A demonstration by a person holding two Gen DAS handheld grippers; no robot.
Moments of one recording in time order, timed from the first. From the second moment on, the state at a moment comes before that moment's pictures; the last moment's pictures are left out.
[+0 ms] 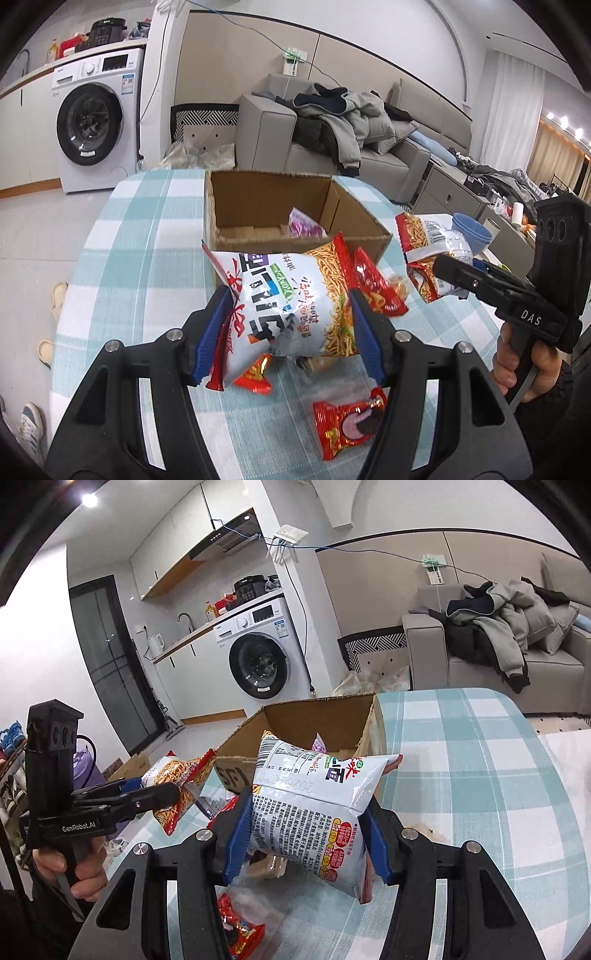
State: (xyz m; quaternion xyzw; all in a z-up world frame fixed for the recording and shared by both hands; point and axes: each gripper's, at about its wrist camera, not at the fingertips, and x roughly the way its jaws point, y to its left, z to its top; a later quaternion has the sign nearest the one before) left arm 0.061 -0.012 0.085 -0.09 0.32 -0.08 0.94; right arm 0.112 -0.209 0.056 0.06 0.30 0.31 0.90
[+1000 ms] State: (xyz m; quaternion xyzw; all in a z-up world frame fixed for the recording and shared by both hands) left arm 0.186 0.002 0.108 -0.07 0.32 -0.05 0.94; right arm 0.204 -0.174 0.055 0.05 0.33 0.29 0.90
